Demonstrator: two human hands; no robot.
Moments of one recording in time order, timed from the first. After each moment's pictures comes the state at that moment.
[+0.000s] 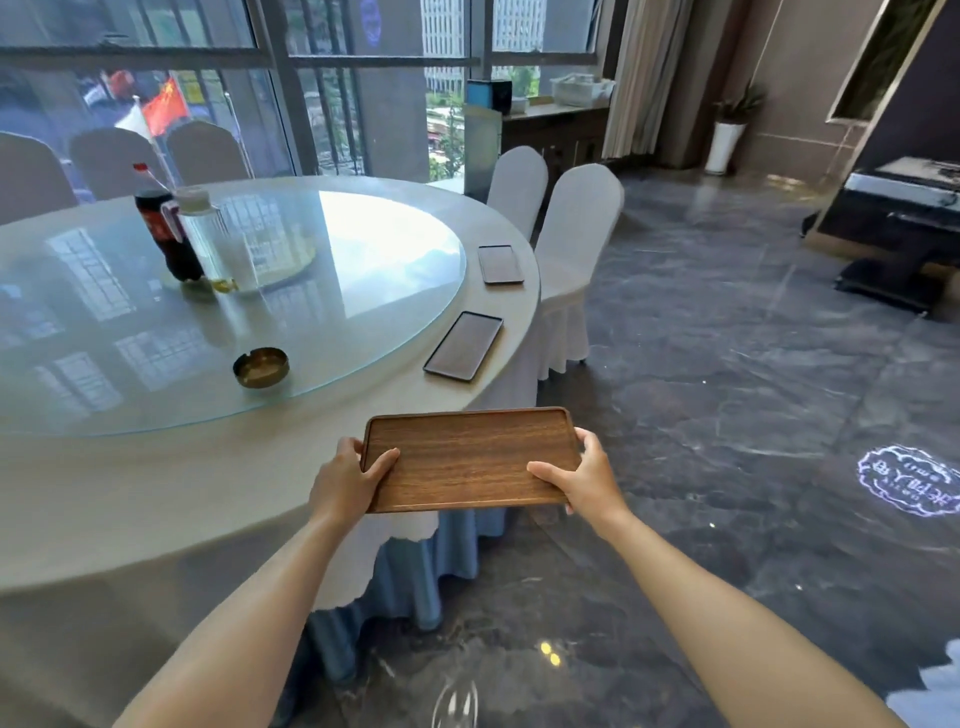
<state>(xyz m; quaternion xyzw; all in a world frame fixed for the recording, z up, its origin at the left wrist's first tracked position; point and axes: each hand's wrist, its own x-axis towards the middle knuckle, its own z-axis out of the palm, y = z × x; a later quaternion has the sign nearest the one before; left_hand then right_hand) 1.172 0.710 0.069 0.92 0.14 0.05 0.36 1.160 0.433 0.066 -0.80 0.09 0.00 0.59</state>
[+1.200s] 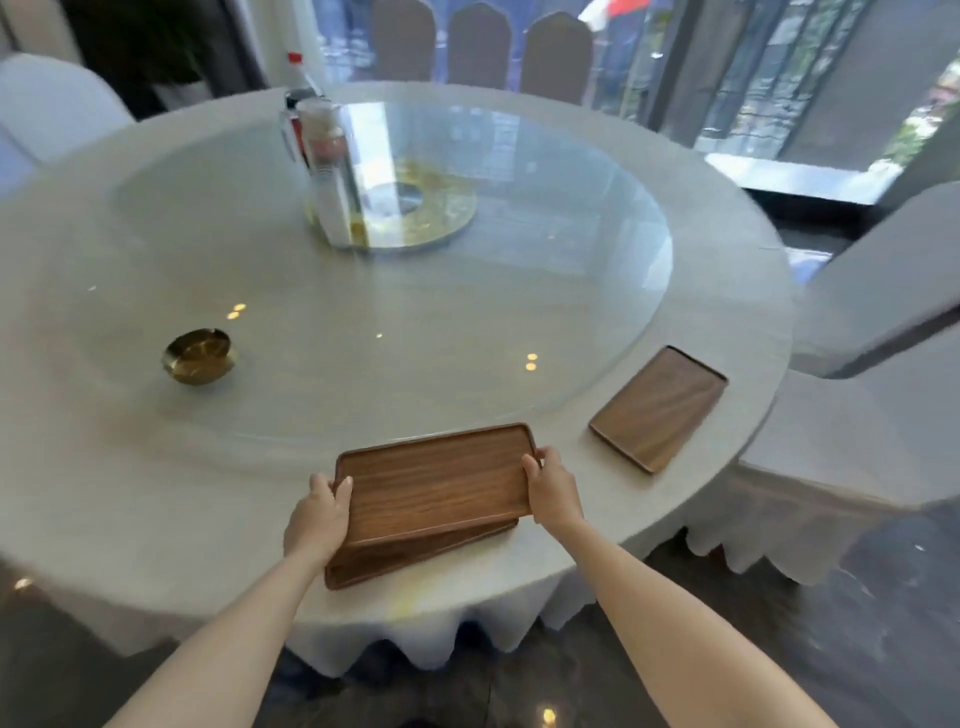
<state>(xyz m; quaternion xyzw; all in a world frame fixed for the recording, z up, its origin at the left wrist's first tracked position) 1.588 0.569 -0.025 0.72 0.62 0.06 0.31 1.807 0.418 -0.006 -0.86 -0.21 0.30 0.35</state>
